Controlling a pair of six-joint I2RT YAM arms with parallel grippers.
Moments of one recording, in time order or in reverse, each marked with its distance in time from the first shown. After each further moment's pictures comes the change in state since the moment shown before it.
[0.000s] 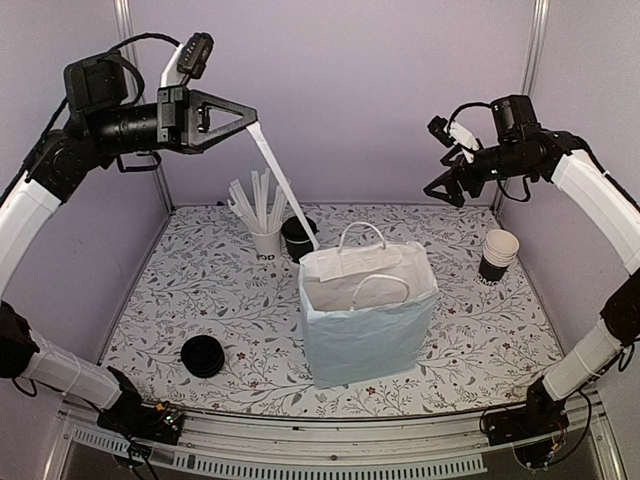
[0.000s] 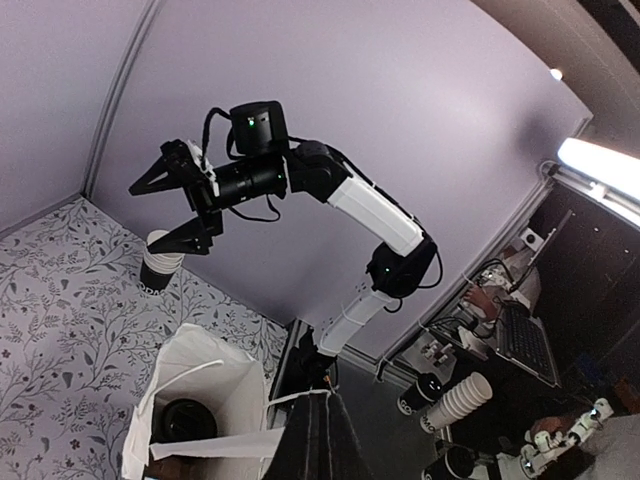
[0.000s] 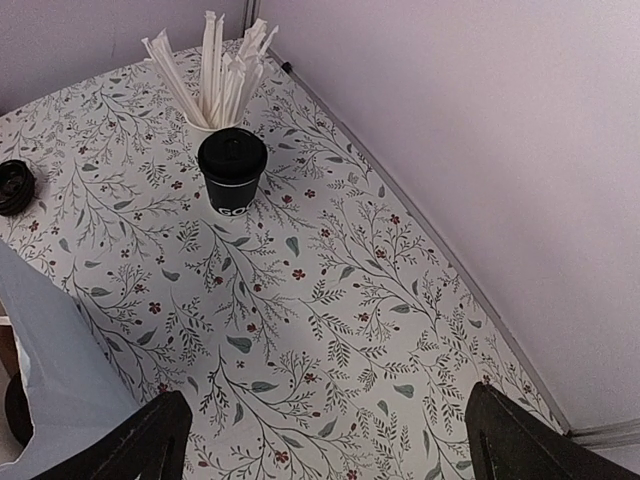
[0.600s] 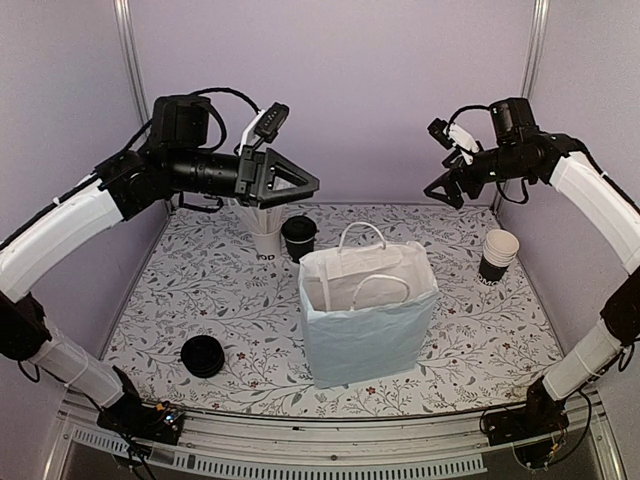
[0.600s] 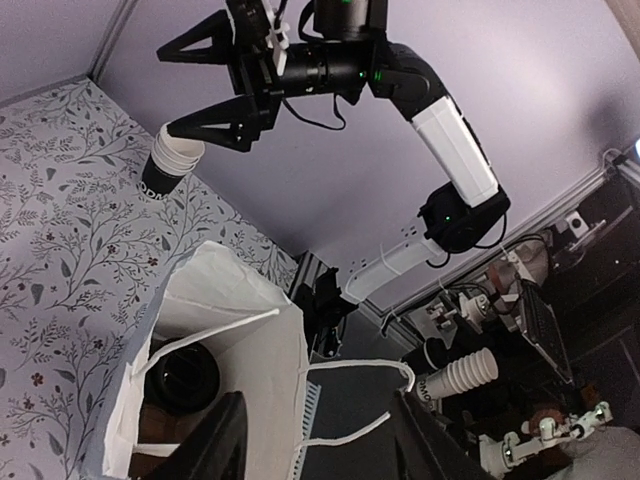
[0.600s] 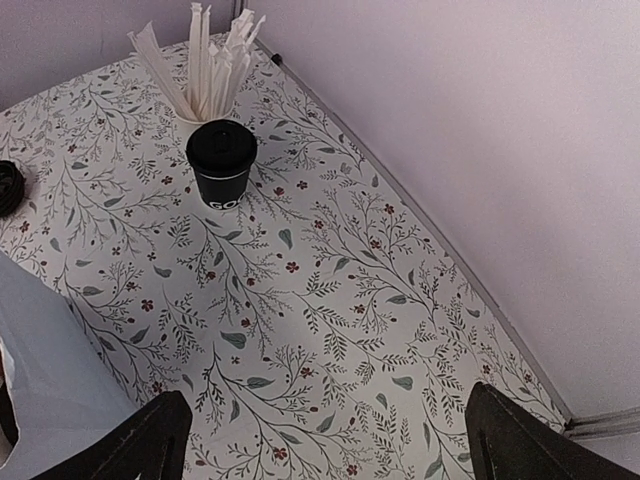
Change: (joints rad) left arm -0.132 0.114 -0.201 0.101 -0.026 -0.045; right arm 0.000 0.001 -0.025 0.013 0.021 0.012
